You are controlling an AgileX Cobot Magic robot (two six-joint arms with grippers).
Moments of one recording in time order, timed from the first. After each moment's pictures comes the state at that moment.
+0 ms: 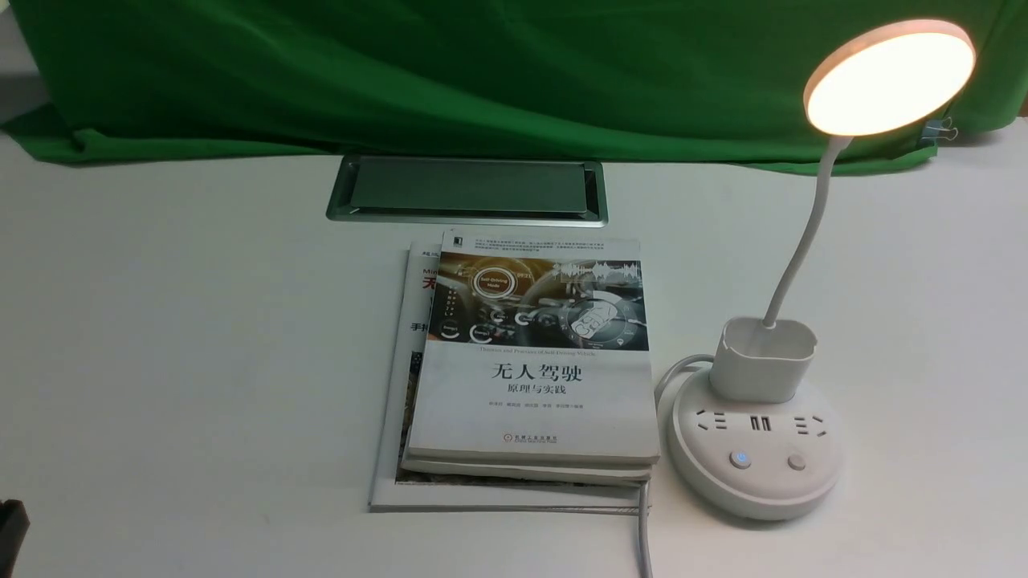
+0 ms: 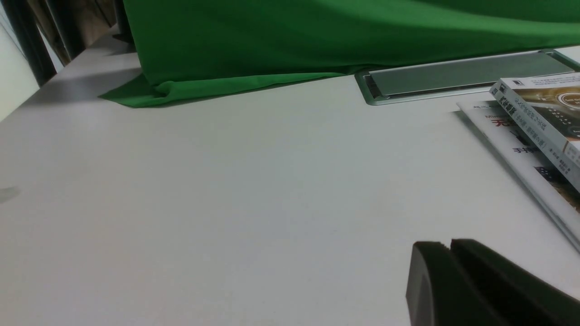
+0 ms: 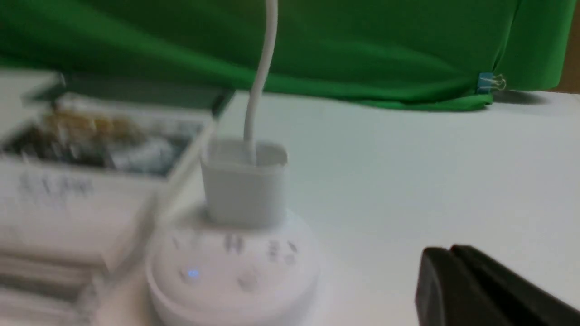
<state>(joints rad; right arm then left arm) 0.14 0.00 0.01 0.11 0.15 -0.03 -0.02 0.00 0.01 0.06 0.24 0.11</state>
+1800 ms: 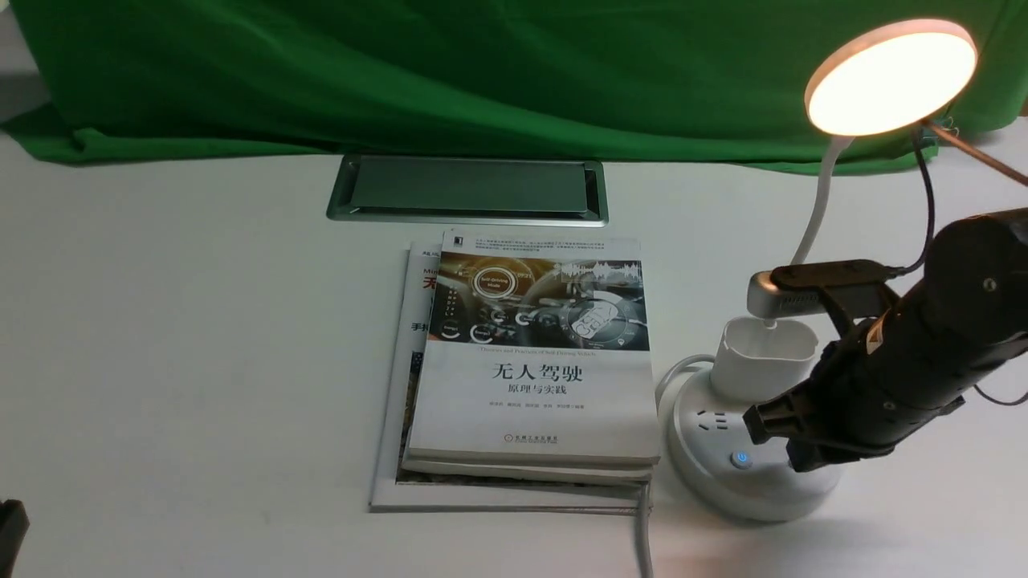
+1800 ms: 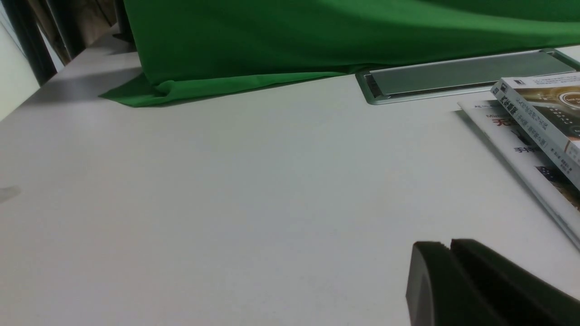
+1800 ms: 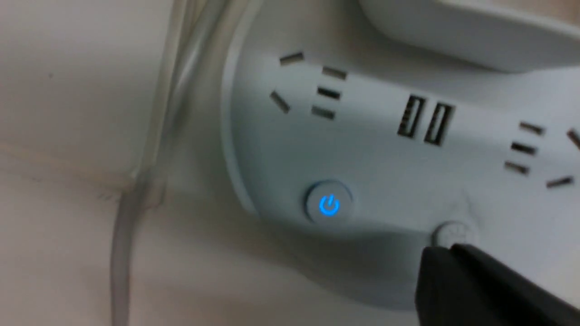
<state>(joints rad) 0.36 1.64 -0.97 0.08 0.75 0.06 -0.02 0.00 0.01 0.06 0.24 0.11</state>
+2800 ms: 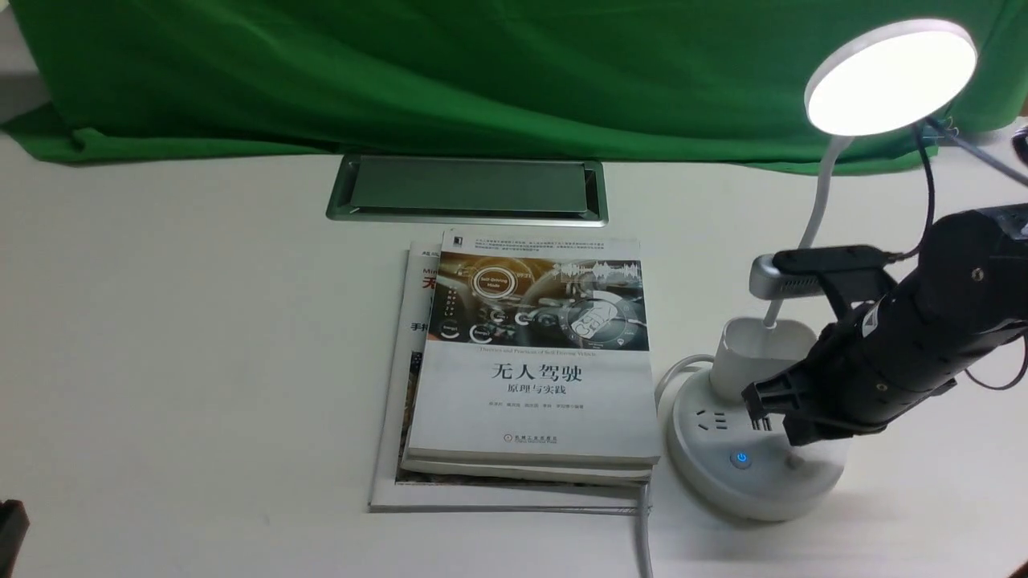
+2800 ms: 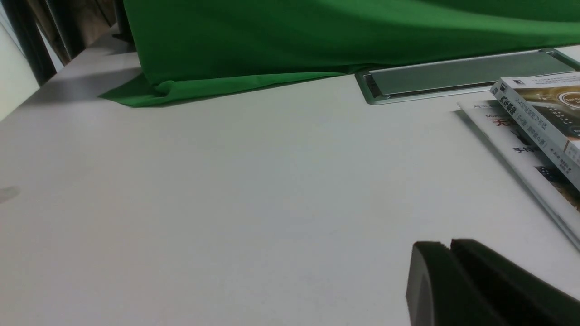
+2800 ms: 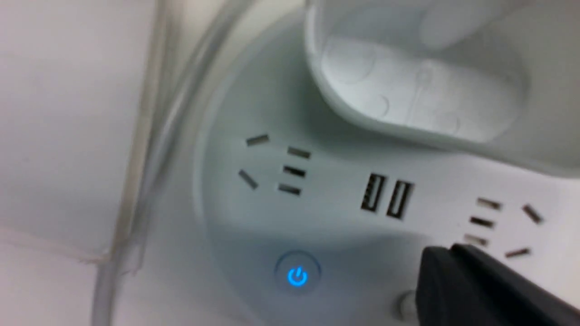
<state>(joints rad) 0.34 1.65 -0.99 0.08 0.69 0.04 -0.02 0.00 0.01 0.06 0.24 0.11</state>
